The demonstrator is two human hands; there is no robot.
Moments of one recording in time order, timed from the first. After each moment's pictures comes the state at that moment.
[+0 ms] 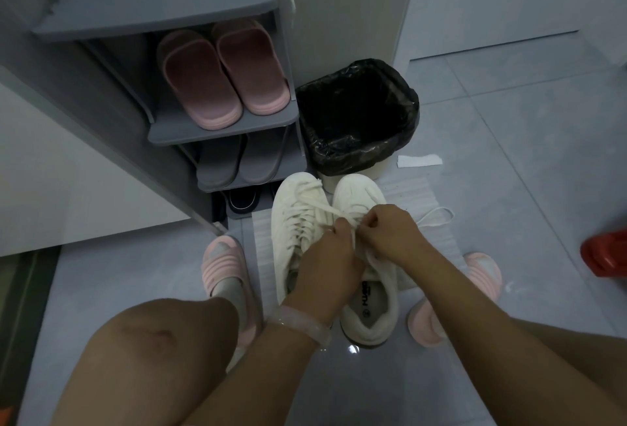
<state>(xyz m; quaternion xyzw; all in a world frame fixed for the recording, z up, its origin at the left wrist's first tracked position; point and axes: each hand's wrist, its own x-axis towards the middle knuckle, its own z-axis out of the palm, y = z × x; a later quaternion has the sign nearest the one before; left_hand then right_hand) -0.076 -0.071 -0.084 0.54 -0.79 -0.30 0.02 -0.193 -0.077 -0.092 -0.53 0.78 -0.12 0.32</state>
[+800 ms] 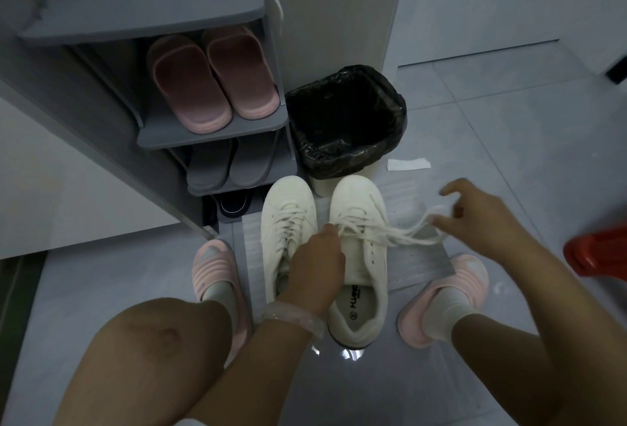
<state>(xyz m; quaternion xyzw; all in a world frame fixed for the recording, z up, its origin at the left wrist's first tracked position) -0.081 -0.073 -0.092 0.55 -0.78 -0.30 0.00 -0.293 -0.043 -0.052 -0.48 0.83 -0.12 0.25</state>
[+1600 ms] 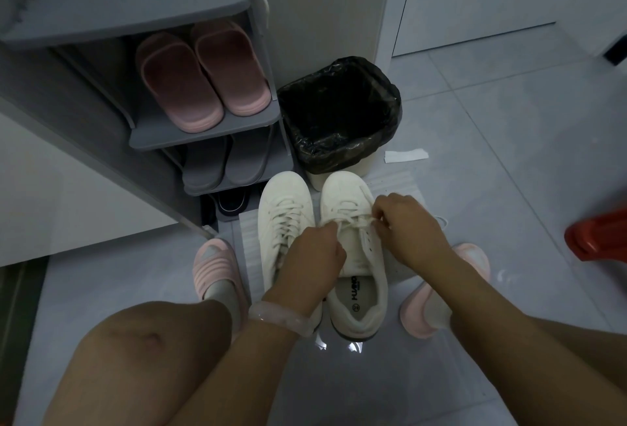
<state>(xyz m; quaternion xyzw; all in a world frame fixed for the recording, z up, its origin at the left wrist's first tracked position) -0.072 -0.077 -0.089 0.51 -0.80 -0.32 0.03 -0.229 -0.054 -0.091 -0.62 0.76 -0.09 0.17</state>
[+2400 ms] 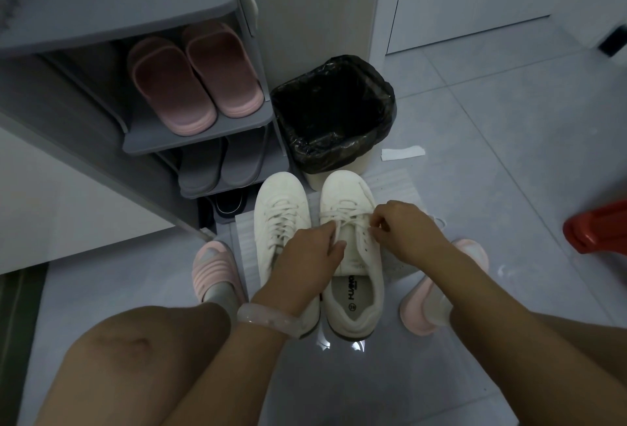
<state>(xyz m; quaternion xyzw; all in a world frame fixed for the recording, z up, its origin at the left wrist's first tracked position) -0.071 -0.077 -0.083 0.48 -0.81 -0.34 0.04 -0.233 -0.052 -0.092 -0.60 0.76 -0.06 0.26</state>
